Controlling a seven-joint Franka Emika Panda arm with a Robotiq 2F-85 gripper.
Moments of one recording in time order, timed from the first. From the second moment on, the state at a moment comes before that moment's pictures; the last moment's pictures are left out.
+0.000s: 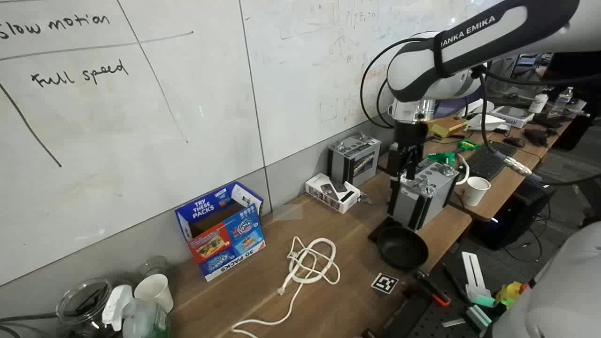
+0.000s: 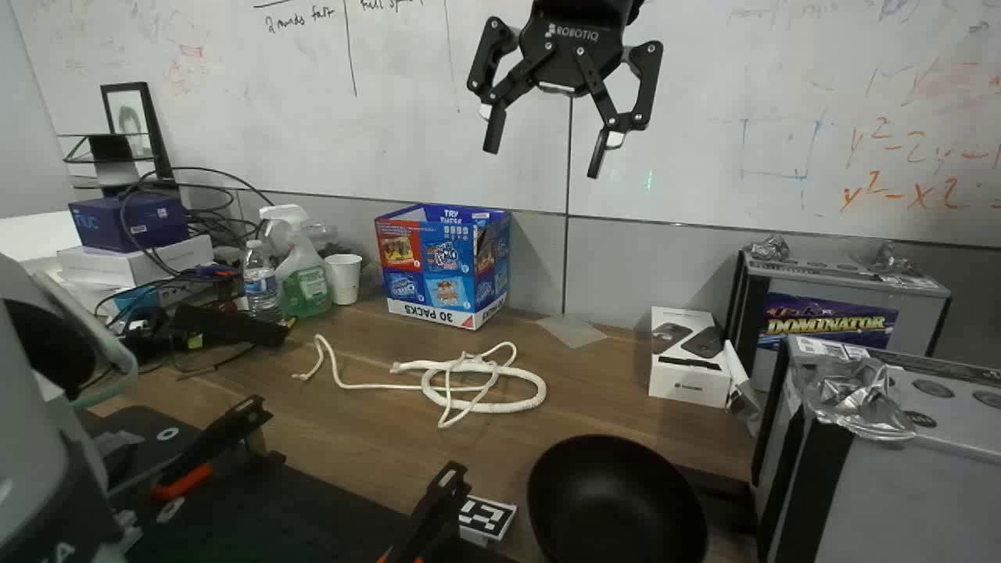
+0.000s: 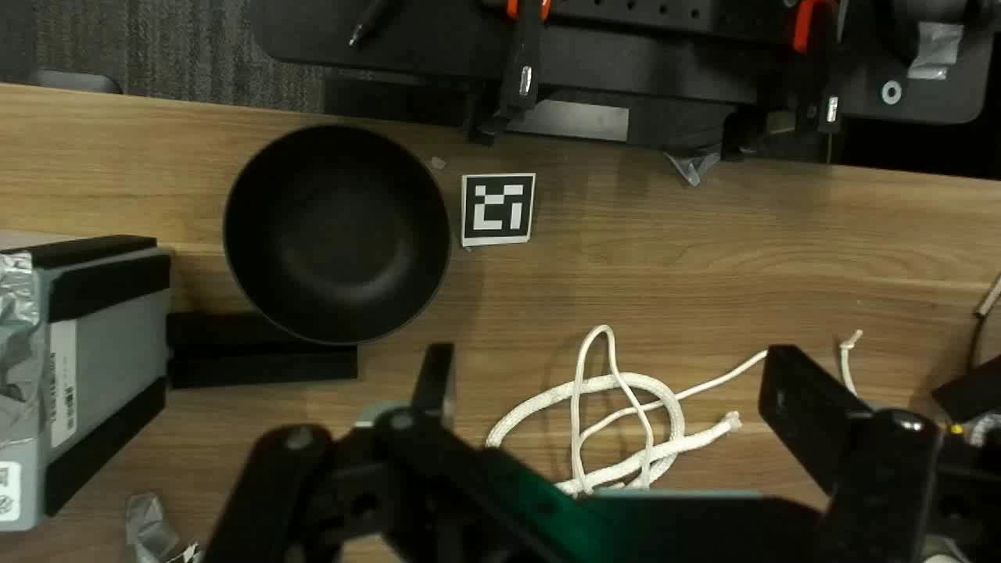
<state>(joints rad) -0.06 -0.34 -0.32 -2.46 -0.02 1.90 -0.45</state>
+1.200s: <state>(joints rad) -0.08 -0.20 -0.26 -2.60 0.25 2.29 -0.34</state>
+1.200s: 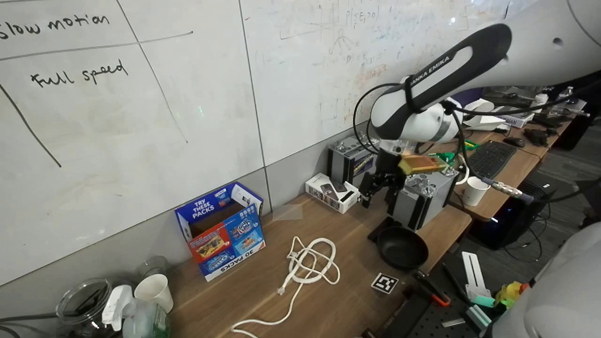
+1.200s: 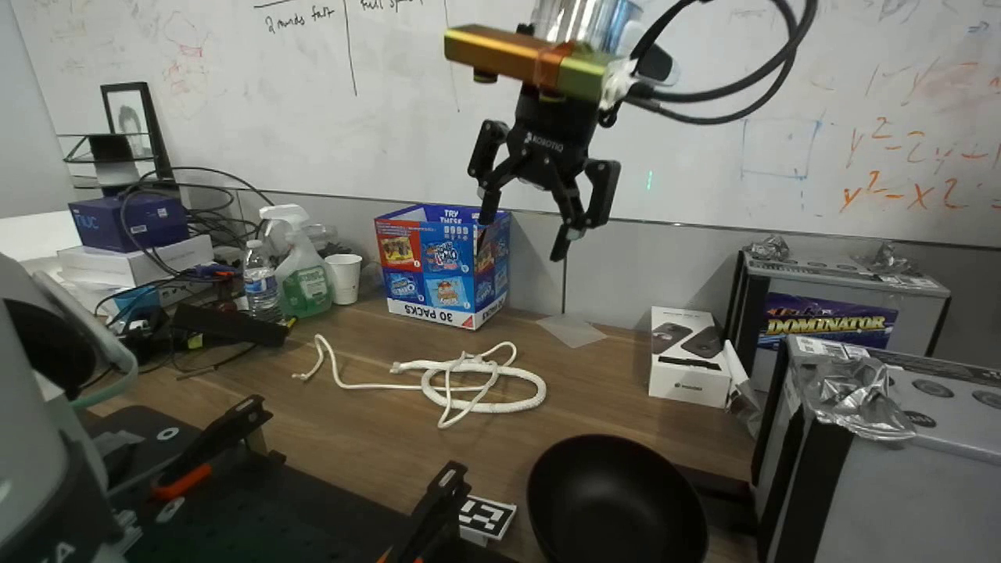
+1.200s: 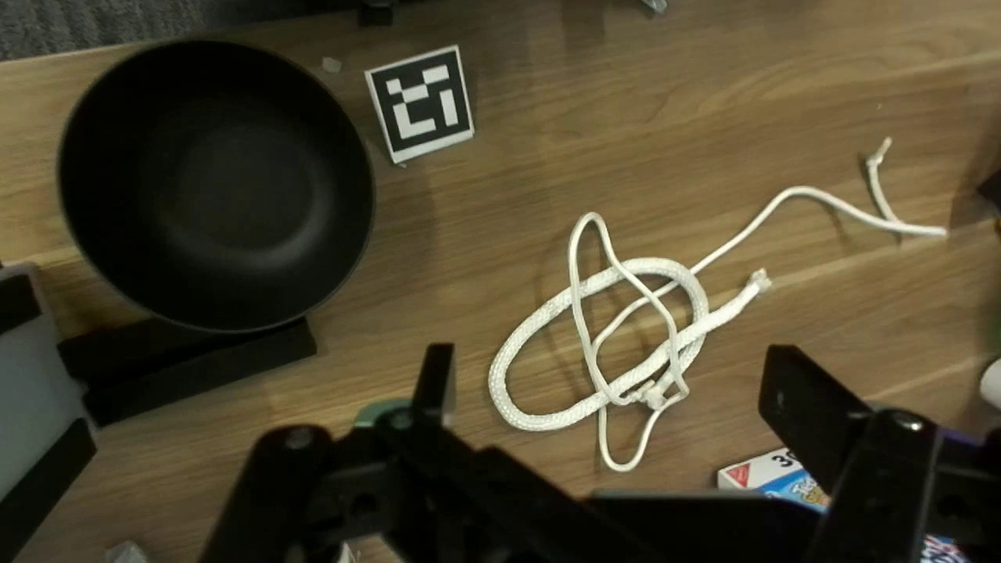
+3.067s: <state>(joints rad) 0.07 0.60 -0.01 -2.25 0.46 2.84 0.39</state>
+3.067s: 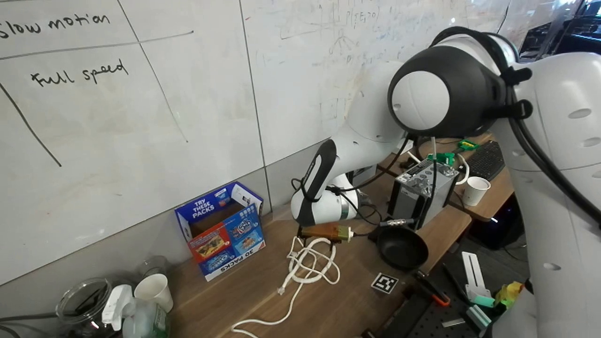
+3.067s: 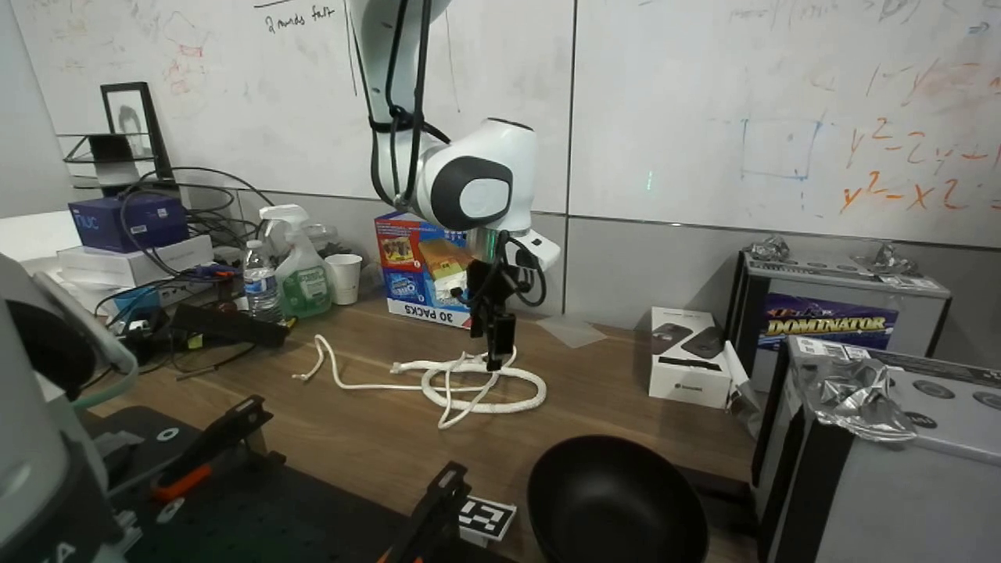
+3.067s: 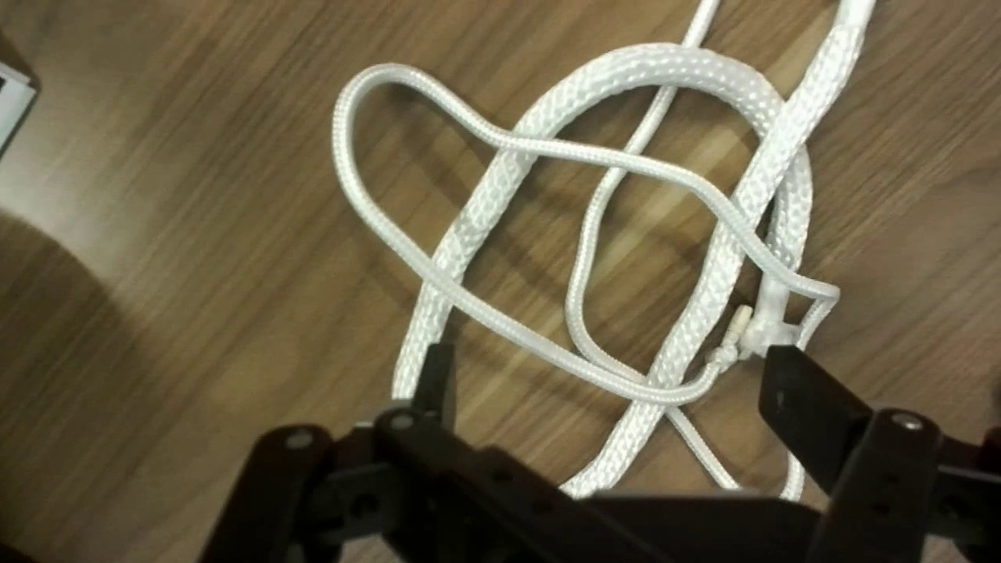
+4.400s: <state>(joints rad) 0.07 0.81 0.02 -2.06 0.58 2.95 0.59</state>
